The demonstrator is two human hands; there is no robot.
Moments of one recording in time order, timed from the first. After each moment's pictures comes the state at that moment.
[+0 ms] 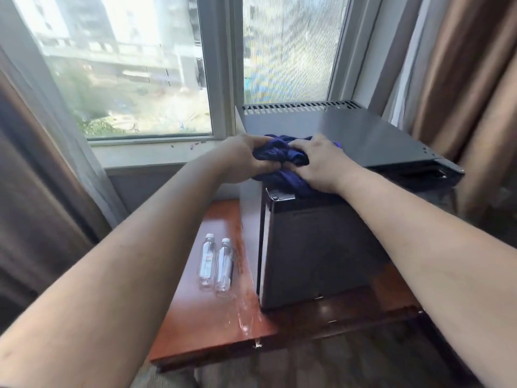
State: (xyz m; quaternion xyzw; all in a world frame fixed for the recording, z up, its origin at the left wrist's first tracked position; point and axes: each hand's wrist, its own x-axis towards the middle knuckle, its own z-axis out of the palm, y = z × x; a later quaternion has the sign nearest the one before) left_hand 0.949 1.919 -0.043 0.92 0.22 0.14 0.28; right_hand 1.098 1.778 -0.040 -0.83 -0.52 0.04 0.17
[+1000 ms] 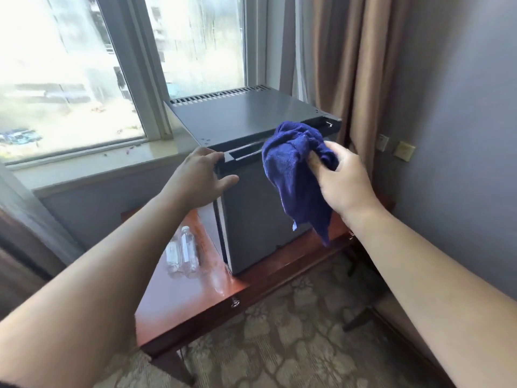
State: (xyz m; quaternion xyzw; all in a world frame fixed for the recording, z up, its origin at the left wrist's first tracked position) left_hand 0.888 1.822 -0.085 0.96 0.16 0.19 0.14; right_hand 0.988 1.563 -0.064 -0.76 -0.27 -0.03 0.59
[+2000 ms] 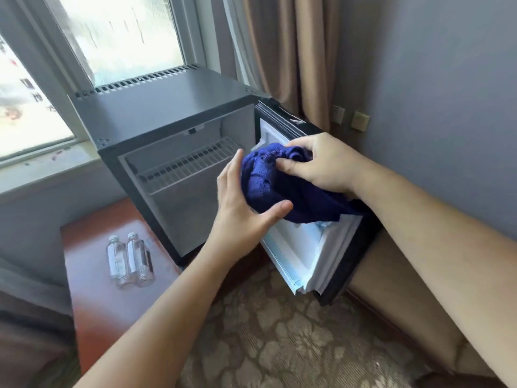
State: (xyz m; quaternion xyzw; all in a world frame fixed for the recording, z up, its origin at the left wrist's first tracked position) left_hand 0.963 1.604 -0.150 0.83 0.07 0.25 0.49; right_hand 1.081 1.450 -0.059 -0.85 -0.36 0.07 0.37
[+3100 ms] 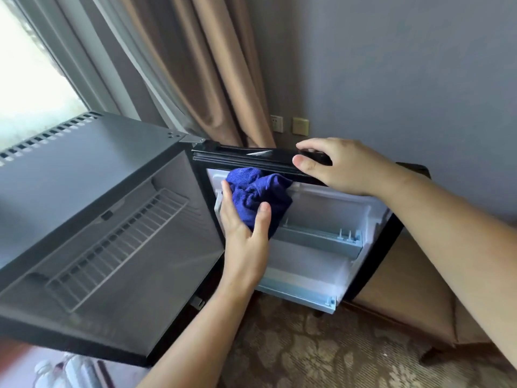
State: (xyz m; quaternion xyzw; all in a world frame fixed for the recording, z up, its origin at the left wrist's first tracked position) left_hand 1.119 1.586 -0.176 0.78 0.05 0.18 0.60; right_hand 1.213 1.384 -0.074 -0.95 -0.18 -0.01 0.24
